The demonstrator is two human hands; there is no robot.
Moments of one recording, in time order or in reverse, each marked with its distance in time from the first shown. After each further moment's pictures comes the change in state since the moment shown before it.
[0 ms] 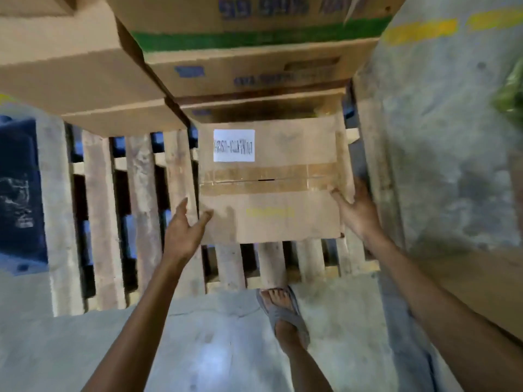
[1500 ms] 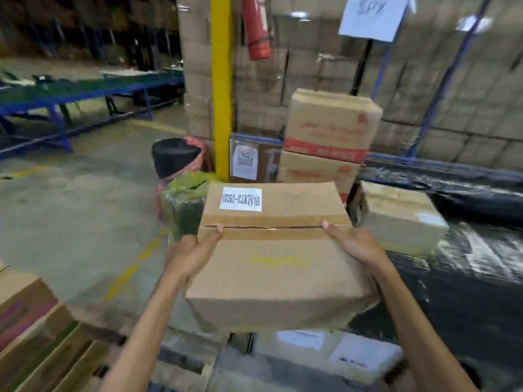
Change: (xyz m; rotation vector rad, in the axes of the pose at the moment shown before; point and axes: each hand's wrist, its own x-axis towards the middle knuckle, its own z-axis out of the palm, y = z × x) left_hand -0.811 0.289 -0.069 0.398 -0.552 1.207; right_hand -0.907 0.107 -0.473 0.453 1.031 0.262
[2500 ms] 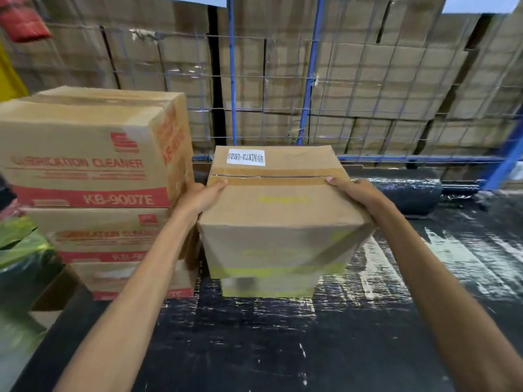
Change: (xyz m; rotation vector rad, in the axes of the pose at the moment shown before) left_hand 0.241 0.477 0.565 -0.091 -0.331 0.120; right_hand 0.452 0.316 -0.452 0.291 0.182 0.269
